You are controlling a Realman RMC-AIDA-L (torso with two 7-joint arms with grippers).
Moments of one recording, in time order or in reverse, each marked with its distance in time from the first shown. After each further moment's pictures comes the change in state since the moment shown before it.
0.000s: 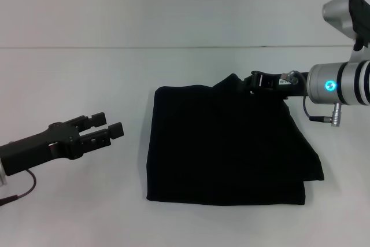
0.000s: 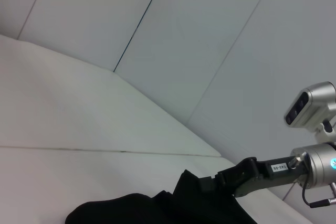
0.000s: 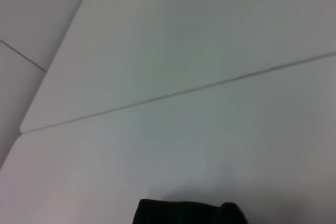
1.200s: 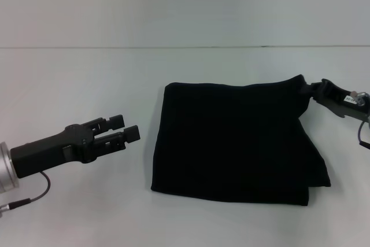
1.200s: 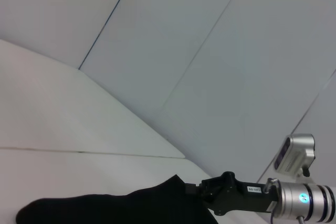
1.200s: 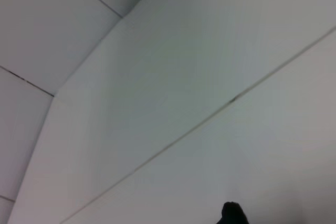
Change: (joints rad) left arm -0.019 -0.016 0.011 -0.010 0.002 0.065 -0.027; right arm -0.267 0.009 0.103 -0.035 0.320 0.045 -0.203
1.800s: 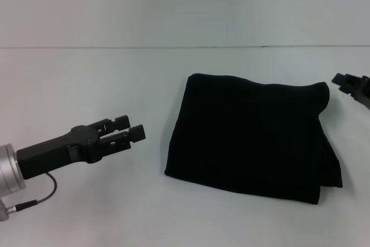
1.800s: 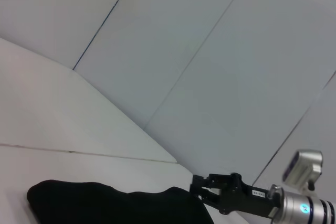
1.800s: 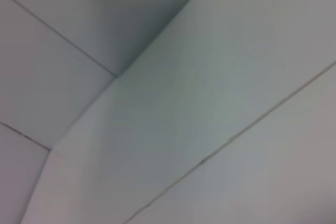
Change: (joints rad) left arm -0.004 -0.008 -0.007 -0.025 -0.006 0.004 -0.010; right arm -0.052 -0.016 0.229 0.010 0.001 -0.072 -0.172
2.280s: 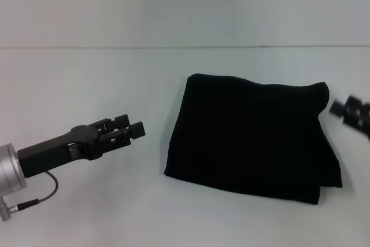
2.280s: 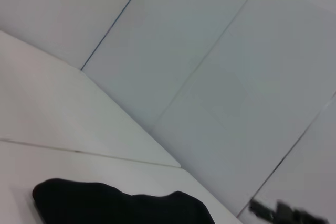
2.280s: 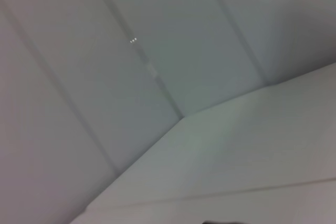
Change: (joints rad) left arm -0.001 -0.003 -0.002 -0.011 -0.012 -0.018 -0.026; right arm -0.162 -0.022 0.132 -0.002 -0.024 -0.578 -0.612
